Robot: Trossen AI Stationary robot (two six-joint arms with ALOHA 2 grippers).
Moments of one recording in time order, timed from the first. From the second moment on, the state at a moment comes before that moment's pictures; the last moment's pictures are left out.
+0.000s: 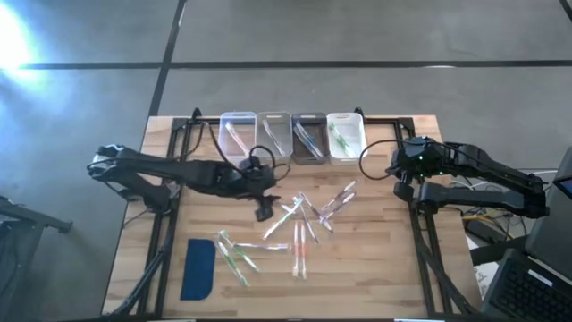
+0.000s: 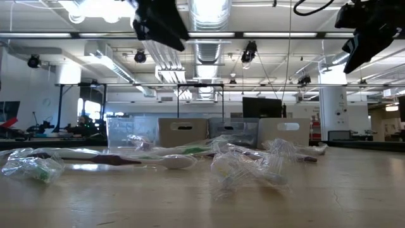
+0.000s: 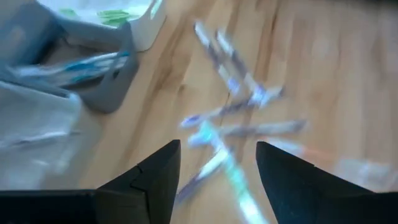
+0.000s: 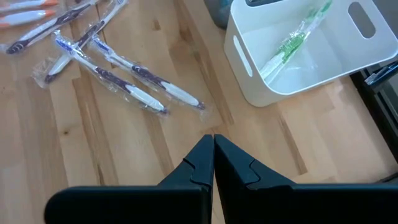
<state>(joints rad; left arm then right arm) -0.13 1.42 1.23 -0.56 -0.29 -0.34 -0.33 0.61 0.79 -1.13 0.05 -0.03</state>
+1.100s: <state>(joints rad) -0.16 1.95 1.71 -1.11 -0.62 -2.08 -0.33 0.61 0.79 -1.12 0.05 -0.03</state>
